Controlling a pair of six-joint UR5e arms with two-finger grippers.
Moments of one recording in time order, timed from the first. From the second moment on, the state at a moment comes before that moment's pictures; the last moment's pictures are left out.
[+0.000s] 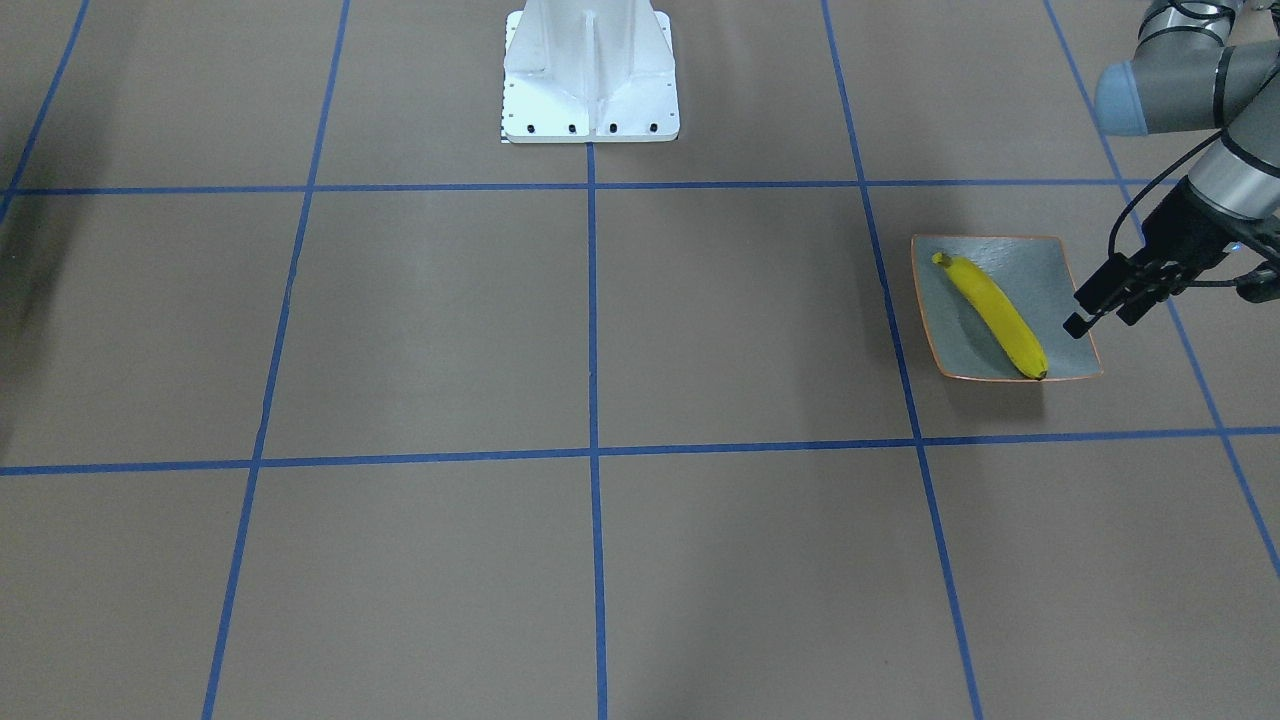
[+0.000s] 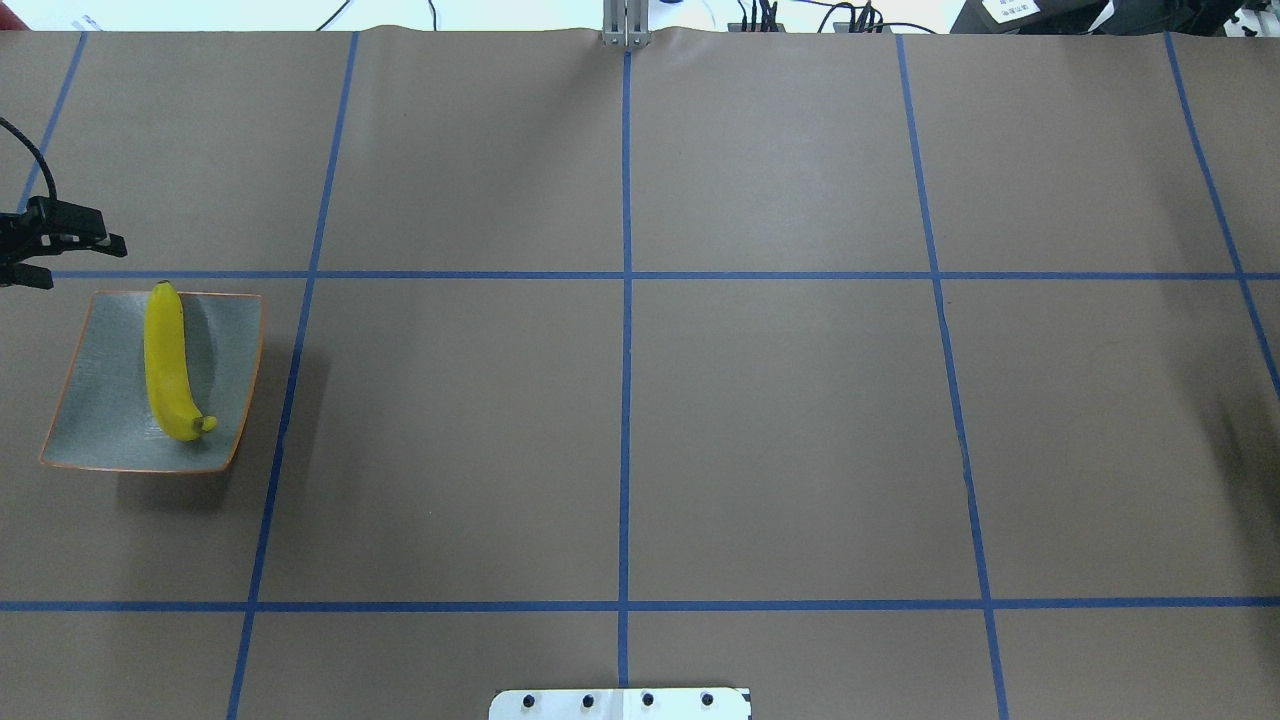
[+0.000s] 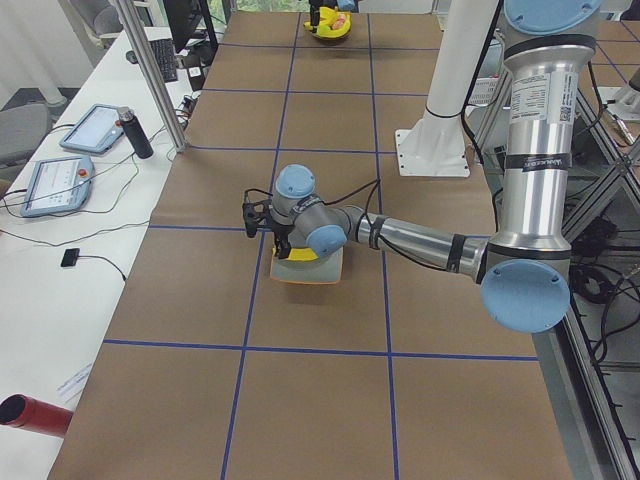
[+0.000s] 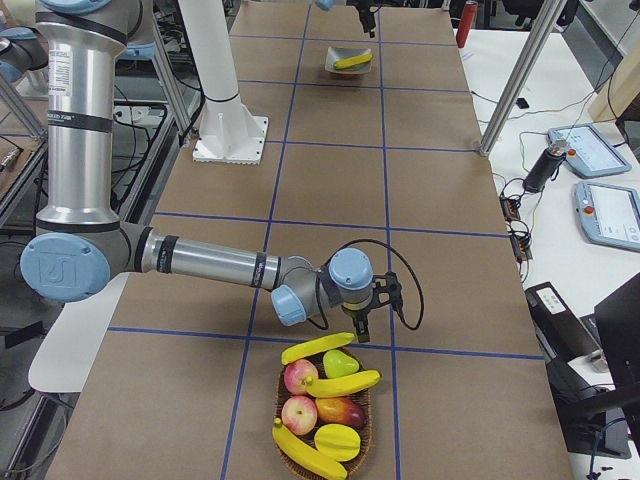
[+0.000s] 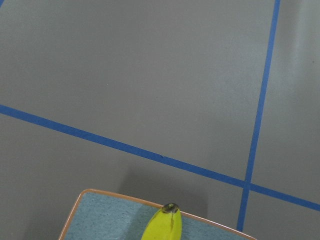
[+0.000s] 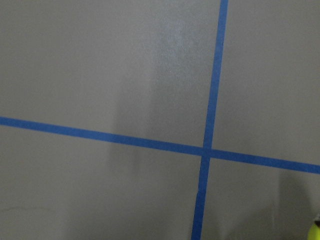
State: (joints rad) left arm -1.11 -1.57 -1.74 -2.25 -2.19 -1.19; right arm 1.38 -1.67 1.47 -0.95 2.39 0.24
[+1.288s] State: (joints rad) left arm -1.10 -1.57 -1.72 -2.27 -2.19 -1.19; right arm 1.36 -1.69 1.46 -0.99 2.32 0.10
